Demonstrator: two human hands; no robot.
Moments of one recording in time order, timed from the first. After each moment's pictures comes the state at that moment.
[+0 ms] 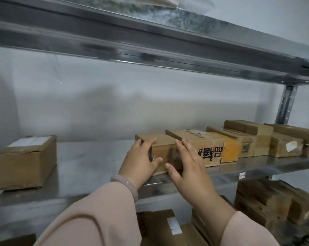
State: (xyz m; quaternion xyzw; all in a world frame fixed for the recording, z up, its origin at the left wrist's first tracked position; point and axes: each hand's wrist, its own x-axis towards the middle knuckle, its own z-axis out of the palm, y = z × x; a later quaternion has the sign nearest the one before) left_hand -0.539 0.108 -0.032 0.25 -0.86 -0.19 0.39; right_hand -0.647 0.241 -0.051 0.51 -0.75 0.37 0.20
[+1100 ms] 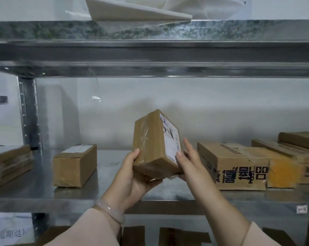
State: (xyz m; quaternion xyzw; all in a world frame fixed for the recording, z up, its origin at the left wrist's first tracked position) left_hand -0.479 0.124 -0.017 0.17 -0.43 -0.78 0.43; right_hand -0.633 0.198 -0.017 0.53 -0.49 0.65 -0.22
